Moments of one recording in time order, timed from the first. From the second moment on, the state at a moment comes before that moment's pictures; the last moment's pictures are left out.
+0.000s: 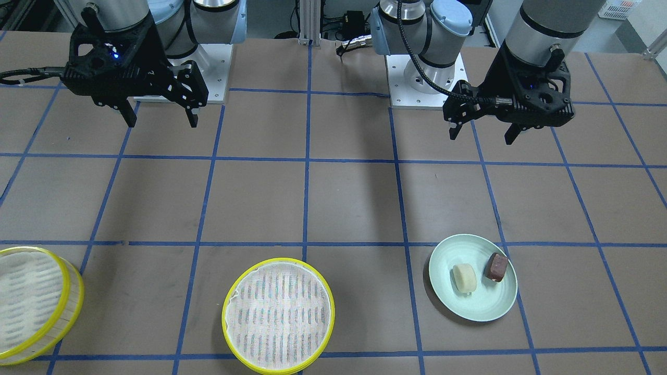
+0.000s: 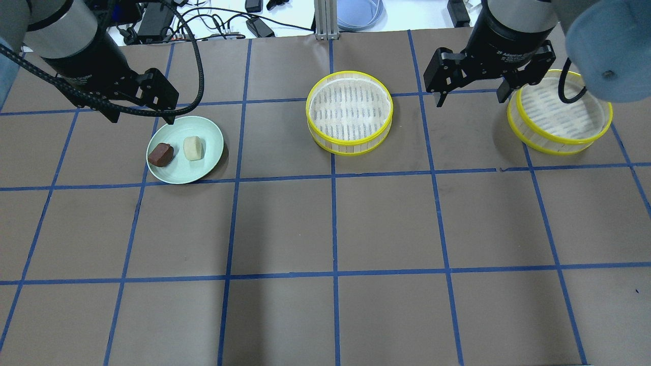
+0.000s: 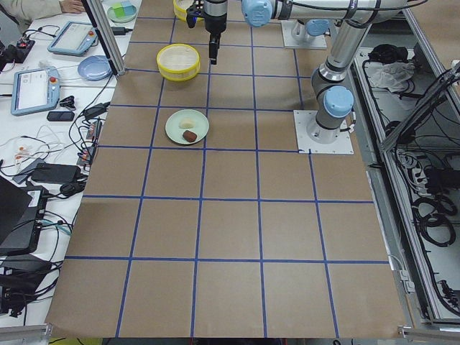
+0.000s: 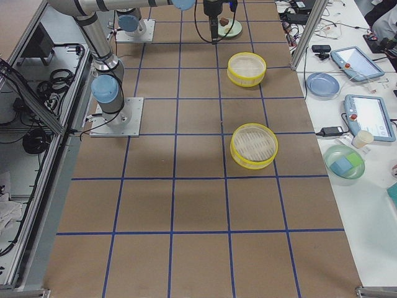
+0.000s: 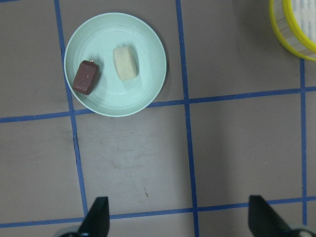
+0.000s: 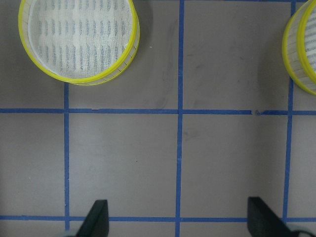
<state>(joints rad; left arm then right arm) -1.49 -1.54 -1.57 -1.56 1.58 0.17 1.63 -1.59 1.54 -1.61 -1.58 0.04</state>
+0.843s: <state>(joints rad) -1.45 -1.57 -1.58 -1.60 1.58 0.18 1.43 -1.49 1.53 -1.80 -1.61 -0.06</state>
